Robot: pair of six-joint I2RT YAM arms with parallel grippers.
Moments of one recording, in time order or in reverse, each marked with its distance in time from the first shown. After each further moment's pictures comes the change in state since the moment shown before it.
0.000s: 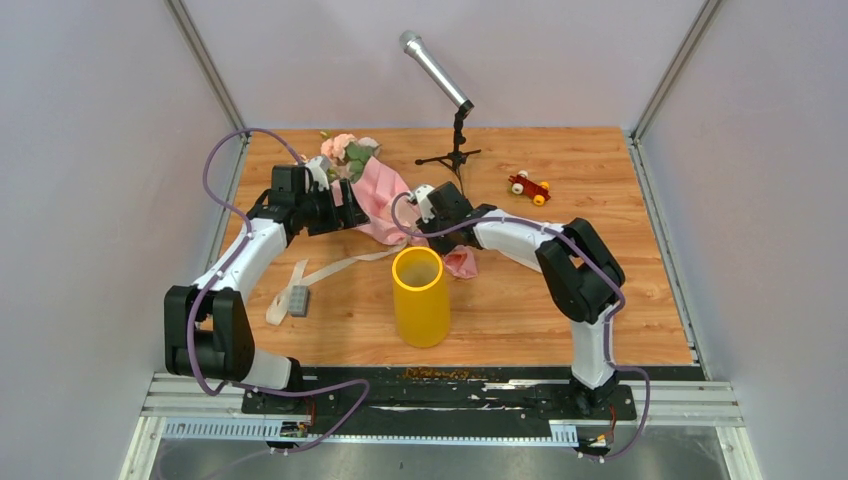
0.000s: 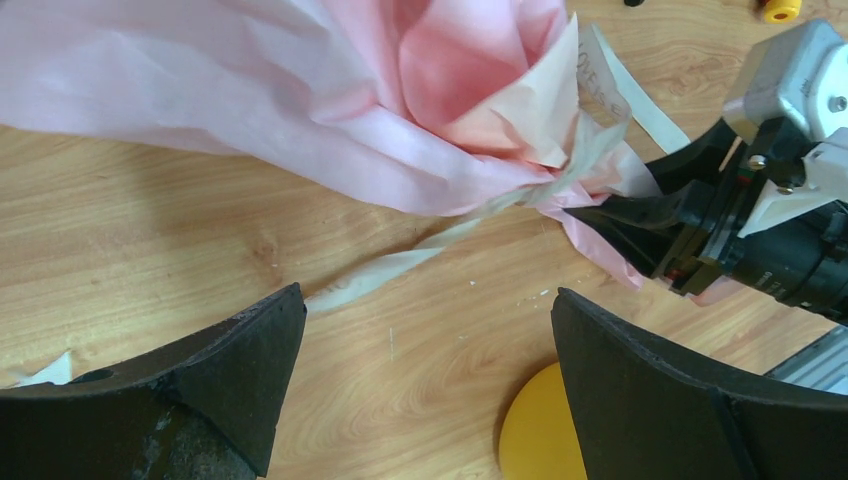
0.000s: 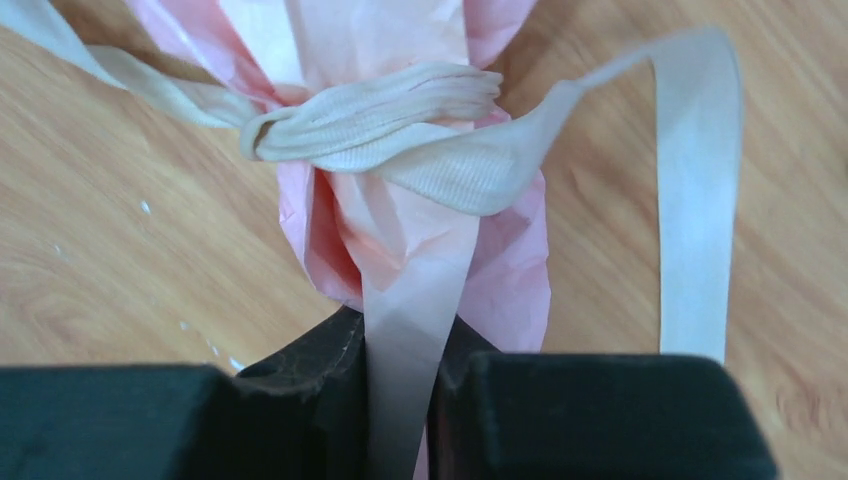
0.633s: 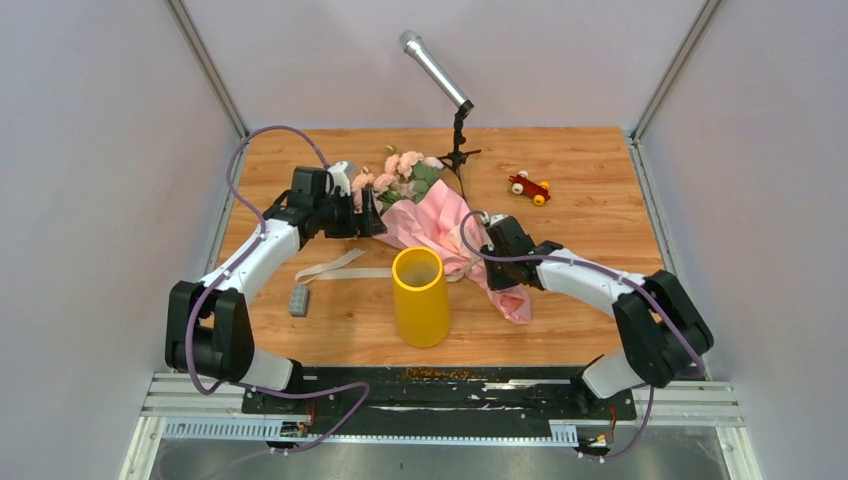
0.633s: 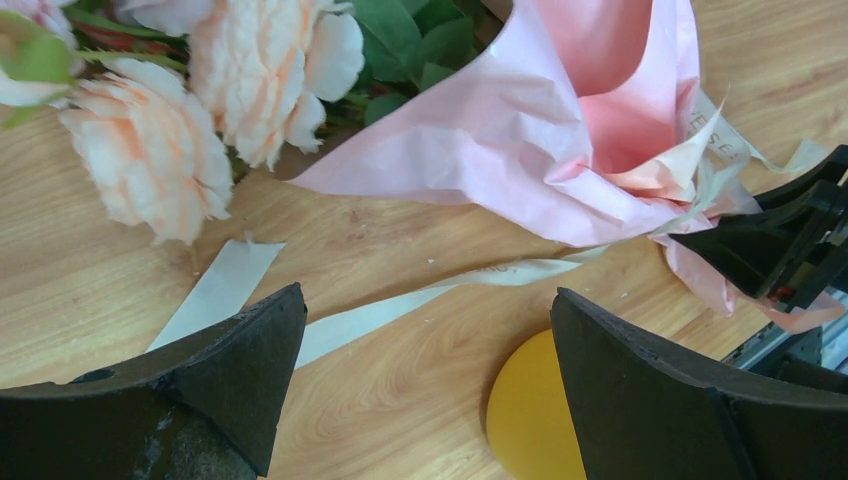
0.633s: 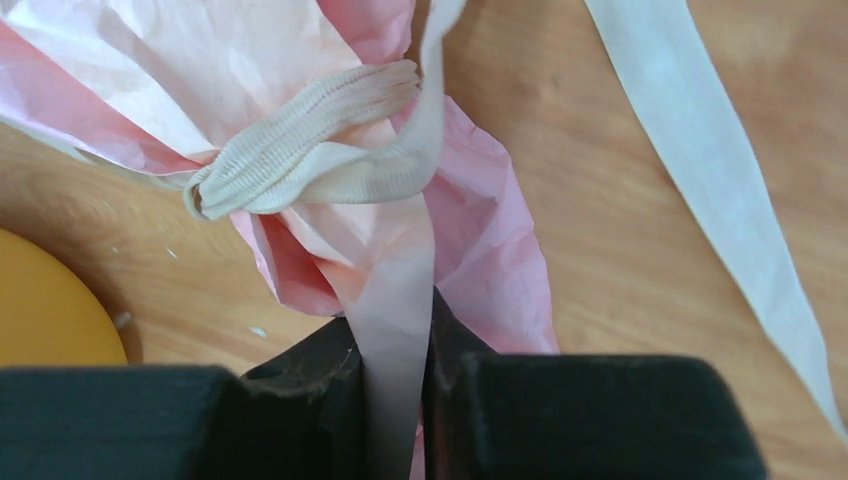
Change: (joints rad) left arm -0.112 0.009 0.000 -0.003 0.006 0.037; right arm -0.094 -0.497 -0.555 -0.069 0.134 0.365
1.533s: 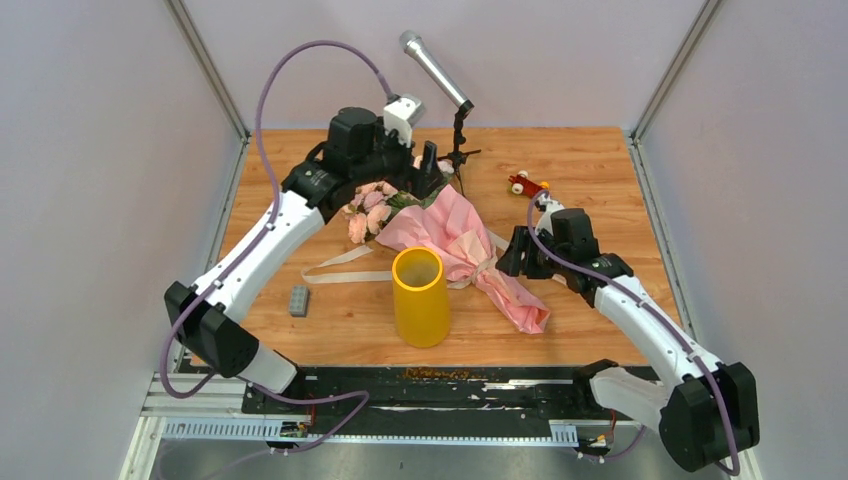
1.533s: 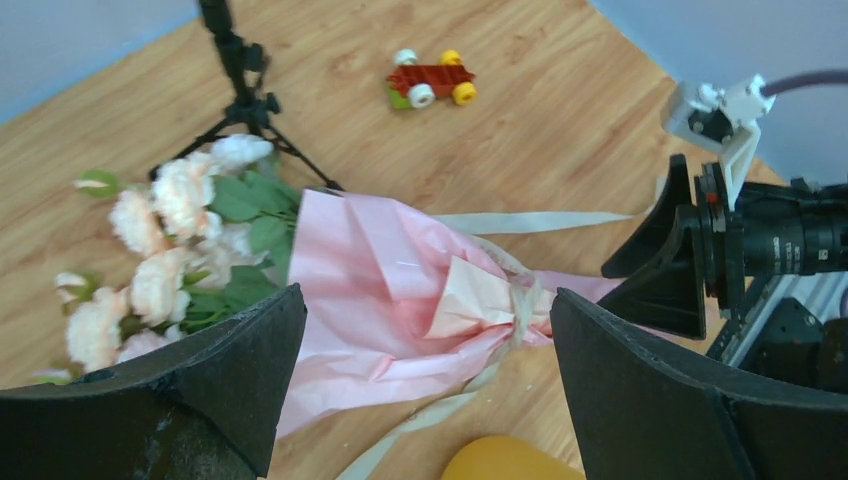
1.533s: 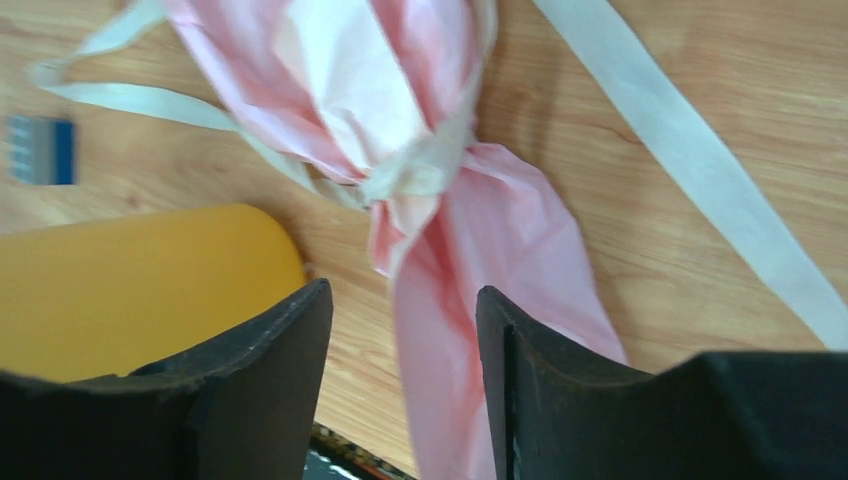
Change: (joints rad) left arm -0.334 0.041 0.555 -0.094 -0.112 0.184; right arm -0.253 -0.444 -0.098 -0.089 -0.295 0.105
